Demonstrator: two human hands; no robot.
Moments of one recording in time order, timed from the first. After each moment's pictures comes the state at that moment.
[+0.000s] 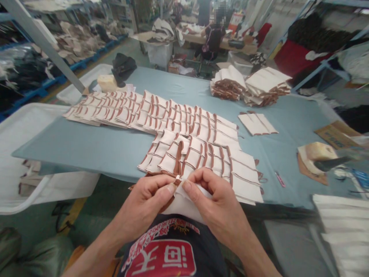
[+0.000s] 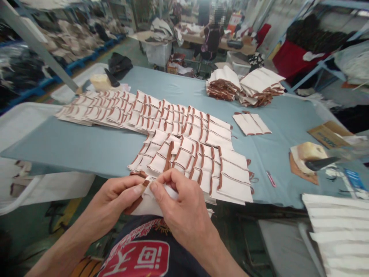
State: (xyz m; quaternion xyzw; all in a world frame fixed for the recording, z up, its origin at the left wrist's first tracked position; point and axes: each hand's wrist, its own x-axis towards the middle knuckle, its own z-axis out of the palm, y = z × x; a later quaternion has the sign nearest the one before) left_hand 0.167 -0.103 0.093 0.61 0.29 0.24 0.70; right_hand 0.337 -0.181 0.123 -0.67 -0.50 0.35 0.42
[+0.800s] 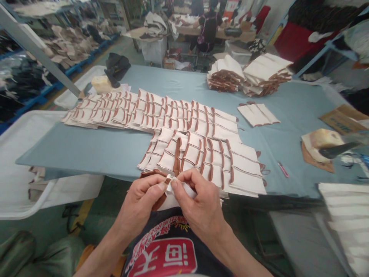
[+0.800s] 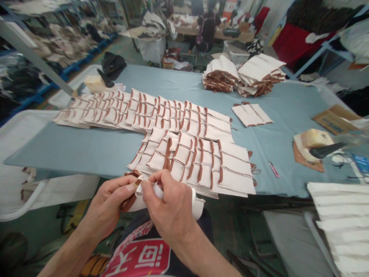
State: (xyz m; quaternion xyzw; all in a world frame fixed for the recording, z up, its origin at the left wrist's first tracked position) left_hand 0.167 -0.112 0.064 0.56 0.36 0.28 0.69; right_hand 0.318 -0.180 0.091 -0.70 -0.51 0.21 0.46
